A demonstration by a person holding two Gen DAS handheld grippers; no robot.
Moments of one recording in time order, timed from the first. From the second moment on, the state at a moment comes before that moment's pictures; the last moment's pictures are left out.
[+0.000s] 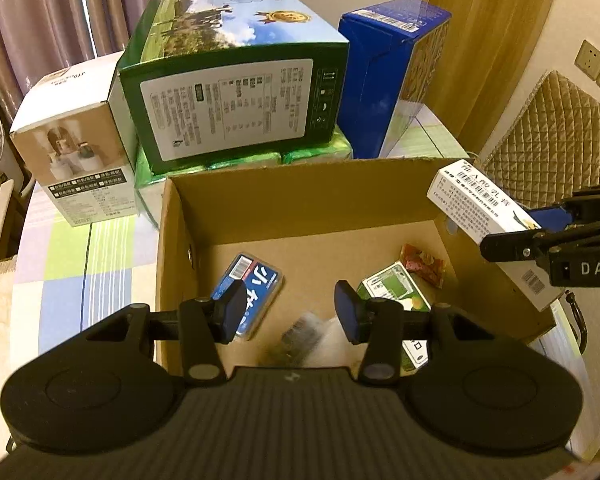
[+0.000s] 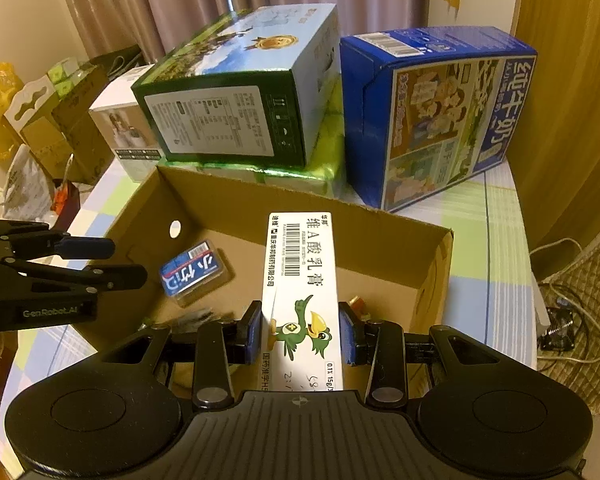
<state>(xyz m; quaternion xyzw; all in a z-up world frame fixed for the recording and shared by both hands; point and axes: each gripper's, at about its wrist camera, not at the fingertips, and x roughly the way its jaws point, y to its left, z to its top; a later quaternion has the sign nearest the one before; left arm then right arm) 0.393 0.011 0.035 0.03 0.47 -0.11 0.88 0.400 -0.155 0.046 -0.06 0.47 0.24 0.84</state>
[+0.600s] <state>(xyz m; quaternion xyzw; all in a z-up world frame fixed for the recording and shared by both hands) 0.386 0.007 0.041 0.04 0.47 -0.12 0.87 0.395 -0.159 0.050 -0.06 0.47 0.24 0.85</state>
